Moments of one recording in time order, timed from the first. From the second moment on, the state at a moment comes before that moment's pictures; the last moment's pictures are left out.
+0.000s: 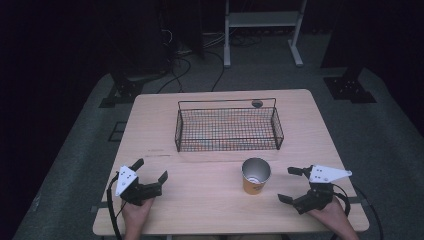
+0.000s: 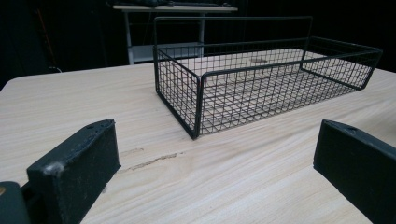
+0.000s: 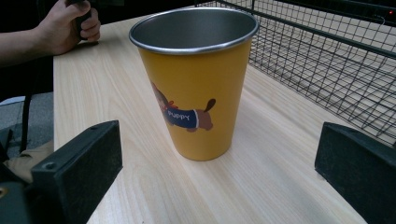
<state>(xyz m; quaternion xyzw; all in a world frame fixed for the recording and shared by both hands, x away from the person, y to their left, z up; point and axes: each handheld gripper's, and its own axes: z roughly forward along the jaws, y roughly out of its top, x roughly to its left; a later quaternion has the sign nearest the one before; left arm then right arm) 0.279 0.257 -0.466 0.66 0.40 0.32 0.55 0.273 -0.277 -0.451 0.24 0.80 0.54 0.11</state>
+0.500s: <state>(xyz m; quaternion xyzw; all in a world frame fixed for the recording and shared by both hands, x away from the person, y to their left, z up) 0.279 0.257 -0.466 0.66 0.40 0.32 0.55 0.281 -0.250 -0.451 0.23 0.81 0.53 0.10</state>
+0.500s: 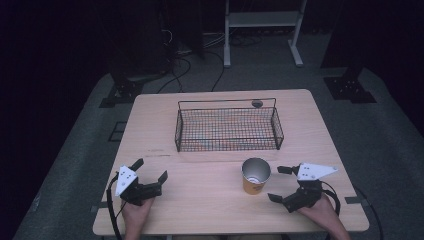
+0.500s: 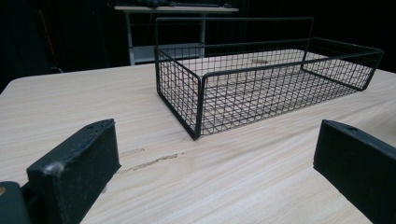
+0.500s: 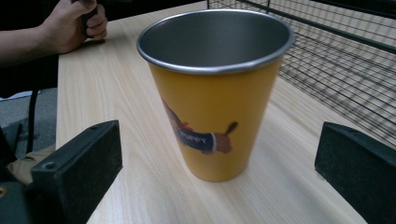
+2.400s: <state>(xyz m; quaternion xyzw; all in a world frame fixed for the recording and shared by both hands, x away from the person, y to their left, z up) 0.279 0.256 -0.466 0.66 0.39 0.32 0.55 0.314 -0.204 -0.443 0.20 0.82 0.53 0.07</state>
